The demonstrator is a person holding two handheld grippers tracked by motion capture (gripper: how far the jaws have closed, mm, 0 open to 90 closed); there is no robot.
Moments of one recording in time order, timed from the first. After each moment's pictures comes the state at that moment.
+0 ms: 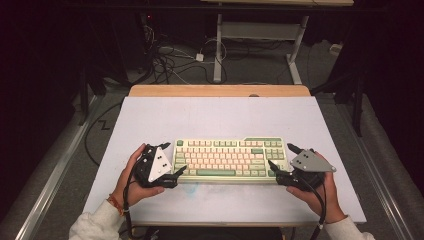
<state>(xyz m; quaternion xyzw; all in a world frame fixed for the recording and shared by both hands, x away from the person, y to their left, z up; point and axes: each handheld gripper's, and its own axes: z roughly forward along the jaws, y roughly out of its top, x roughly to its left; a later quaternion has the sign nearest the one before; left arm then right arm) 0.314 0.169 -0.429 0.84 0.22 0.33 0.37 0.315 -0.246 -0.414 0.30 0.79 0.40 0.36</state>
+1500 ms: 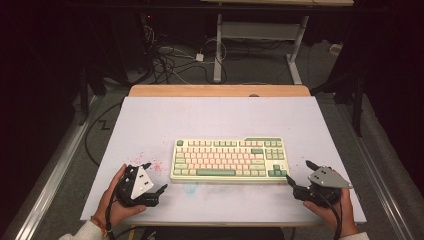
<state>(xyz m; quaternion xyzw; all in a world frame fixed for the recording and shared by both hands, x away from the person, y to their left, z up) 0.285 0.215 -0.478 0.86 0.27 0.30 0.32 0.296 -0.298 -0.458 0.36 0.78 0.37 0.35</state>
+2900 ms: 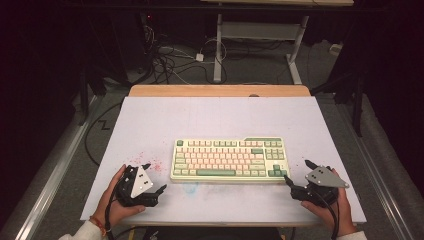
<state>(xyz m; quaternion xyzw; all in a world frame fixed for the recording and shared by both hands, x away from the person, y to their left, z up) 0.290 0.216 -0.480 0.86 0.28 0.29 0.32 0.298 -0.292 -0.460 0.36 0.78 0.36 0.36</state>
